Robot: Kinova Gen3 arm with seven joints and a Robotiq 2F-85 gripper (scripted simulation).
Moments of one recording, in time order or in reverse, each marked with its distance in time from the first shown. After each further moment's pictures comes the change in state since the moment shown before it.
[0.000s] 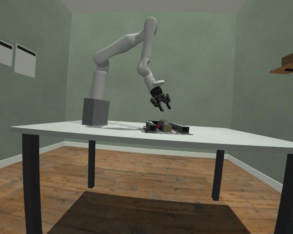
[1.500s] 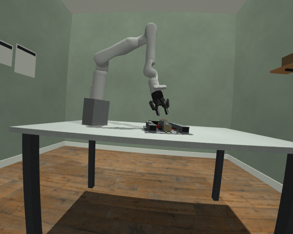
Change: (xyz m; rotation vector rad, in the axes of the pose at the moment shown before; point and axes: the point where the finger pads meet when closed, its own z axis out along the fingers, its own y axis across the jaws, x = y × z) arm -0.032 0.016 0.013 -0.204 -0.083 0.097
